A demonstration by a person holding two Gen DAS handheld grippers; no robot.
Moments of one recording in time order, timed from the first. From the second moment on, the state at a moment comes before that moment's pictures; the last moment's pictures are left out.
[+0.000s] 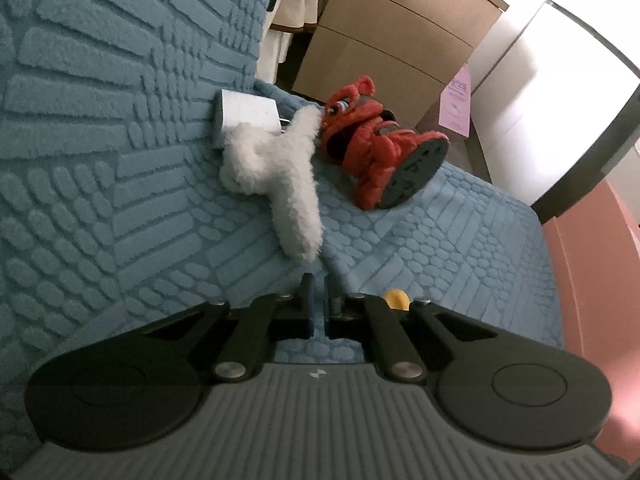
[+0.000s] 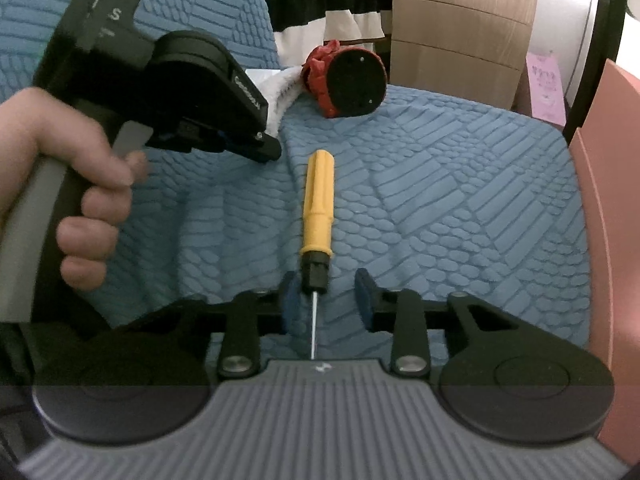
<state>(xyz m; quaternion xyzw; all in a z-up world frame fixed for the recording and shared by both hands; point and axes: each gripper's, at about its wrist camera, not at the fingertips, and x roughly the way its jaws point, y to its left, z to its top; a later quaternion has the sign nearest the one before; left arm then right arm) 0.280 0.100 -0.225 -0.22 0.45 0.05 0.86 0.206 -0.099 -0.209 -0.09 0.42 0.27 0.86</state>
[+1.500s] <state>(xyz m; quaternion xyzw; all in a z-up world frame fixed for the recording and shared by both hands) 0.299 0.122 -0.221 -0.25 0.42 0.11 0.87 0.237 -0.094 -0.213 -0.06 0.41 0.26 0.87</state>
